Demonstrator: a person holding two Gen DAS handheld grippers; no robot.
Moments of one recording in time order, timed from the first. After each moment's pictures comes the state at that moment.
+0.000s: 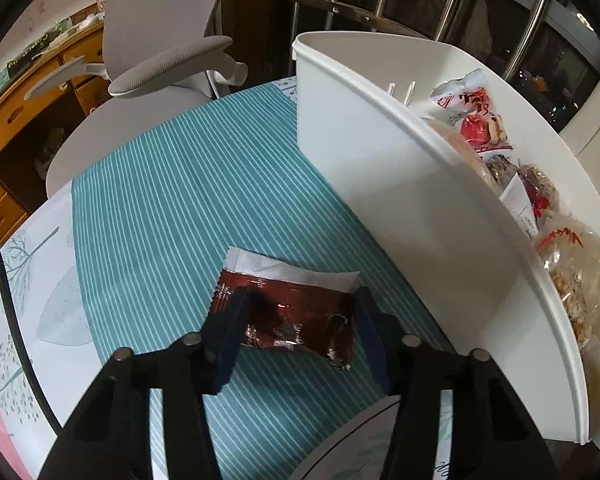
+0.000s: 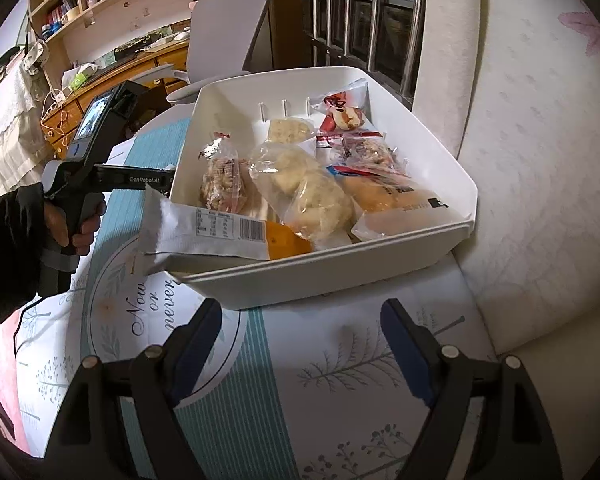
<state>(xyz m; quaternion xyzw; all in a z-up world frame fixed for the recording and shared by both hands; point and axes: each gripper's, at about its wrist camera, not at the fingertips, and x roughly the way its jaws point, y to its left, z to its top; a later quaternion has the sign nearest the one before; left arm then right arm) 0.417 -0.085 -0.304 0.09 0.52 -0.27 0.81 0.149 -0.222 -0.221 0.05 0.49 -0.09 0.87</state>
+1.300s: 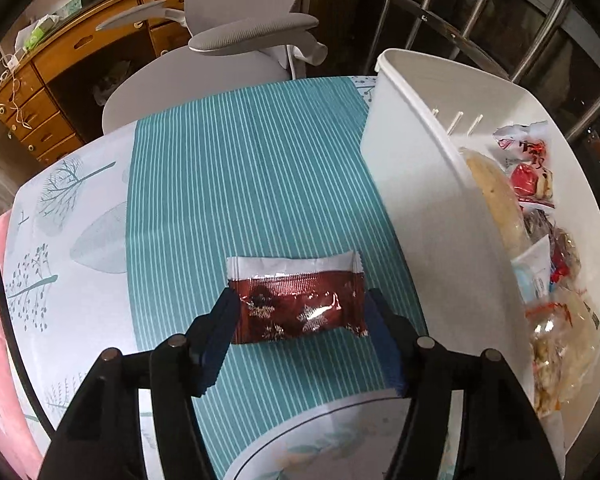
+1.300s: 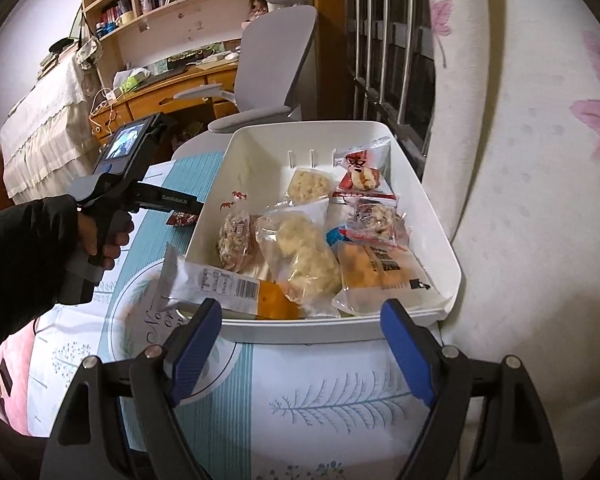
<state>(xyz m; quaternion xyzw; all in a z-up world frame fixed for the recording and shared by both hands) 0.422 -0.078 -0.288 0.02 0.58 -0.13 0.80 0.159 -0.260 -0.177 0.02 0.45 0.01 0.89</state>
